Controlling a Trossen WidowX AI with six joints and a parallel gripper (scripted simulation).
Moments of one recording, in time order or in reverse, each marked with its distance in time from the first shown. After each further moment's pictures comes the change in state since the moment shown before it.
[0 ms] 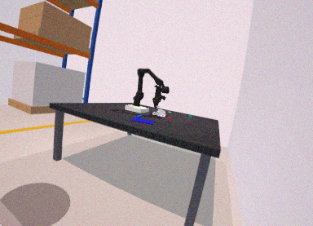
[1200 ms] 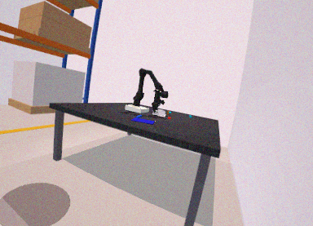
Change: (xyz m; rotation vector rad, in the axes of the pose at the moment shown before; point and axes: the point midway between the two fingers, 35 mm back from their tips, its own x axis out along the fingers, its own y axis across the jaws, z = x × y) arm 0.045 0.001 -0.002 0.002 0.003 0.001
